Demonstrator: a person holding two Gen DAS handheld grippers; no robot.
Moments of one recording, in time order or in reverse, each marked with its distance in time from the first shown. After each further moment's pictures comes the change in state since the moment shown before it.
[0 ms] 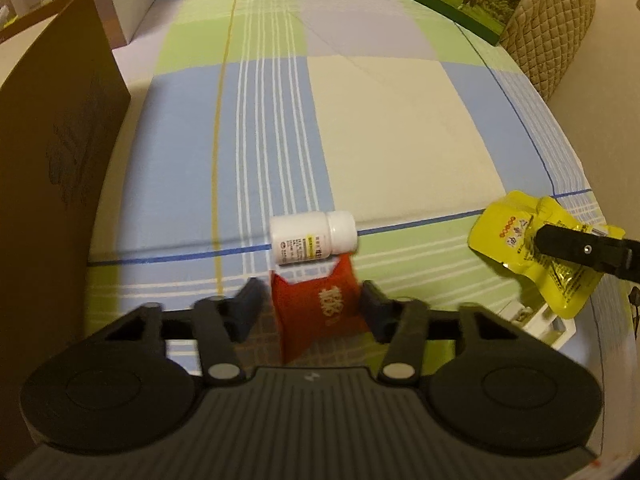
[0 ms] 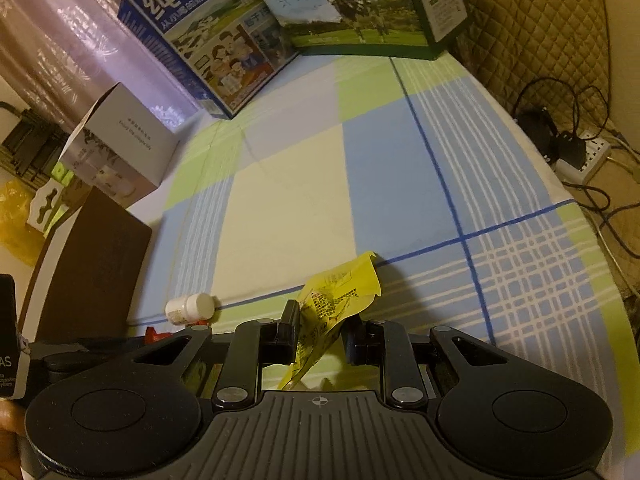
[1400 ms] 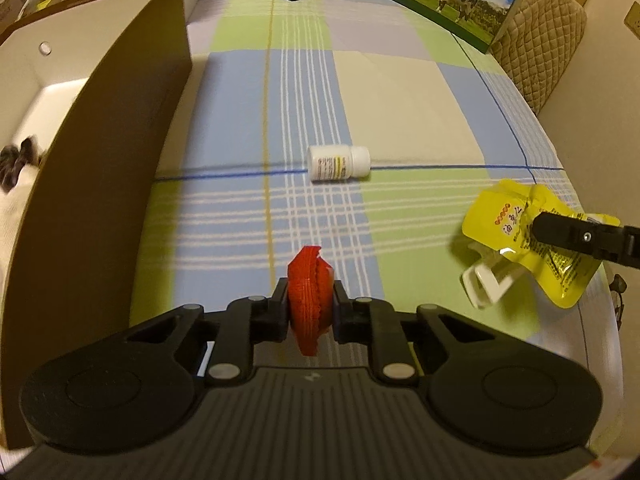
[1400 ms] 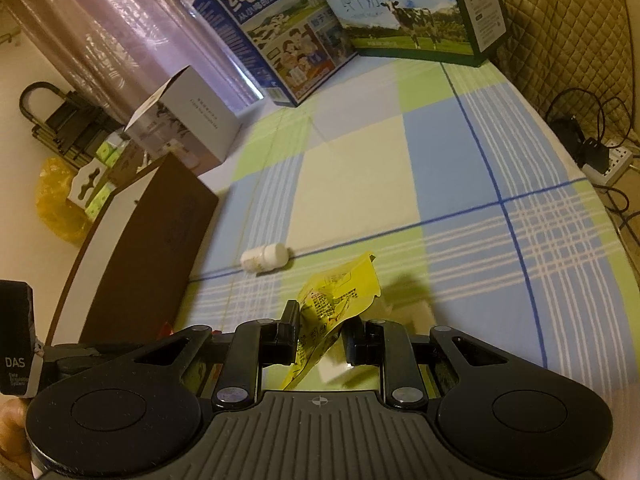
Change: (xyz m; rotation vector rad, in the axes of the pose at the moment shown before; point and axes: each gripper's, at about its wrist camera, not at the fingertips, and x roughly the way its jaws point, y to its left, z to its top) left arm -0.064 0.021 -0.062 -0.071 -0.032 -0.008; right arm -0.055 0.039 -0.047 -0.063 -0.003 0.099
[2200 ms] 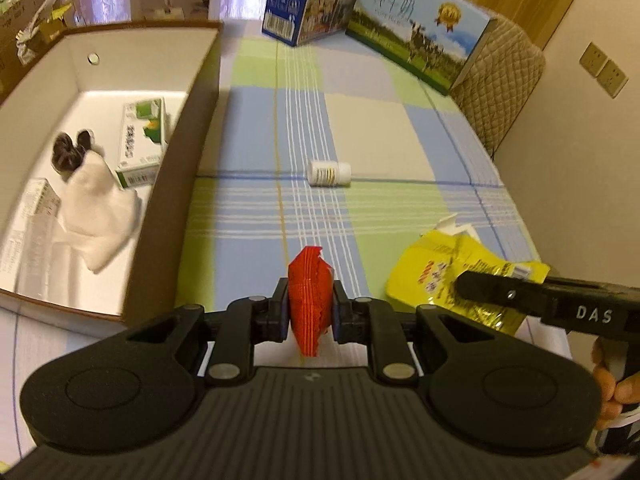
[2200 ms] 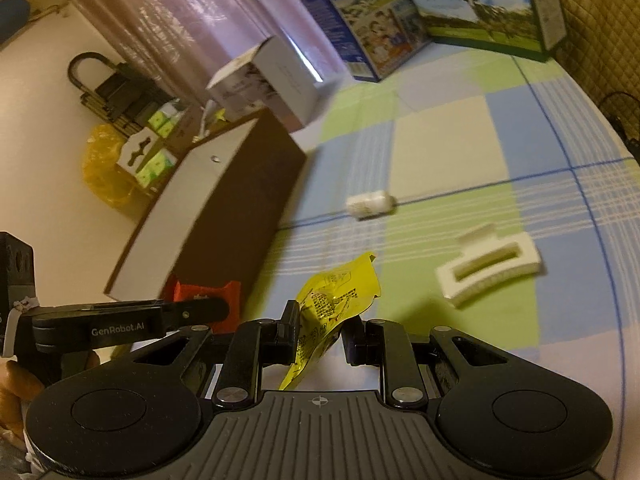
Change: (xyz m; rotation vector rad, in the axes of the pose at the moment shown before) left arm -0.097 0.032 -0.043 -0.031 -0.124 -0.106; right arm -0.026 0.086 -0.047 -0.073 0.022 0.119
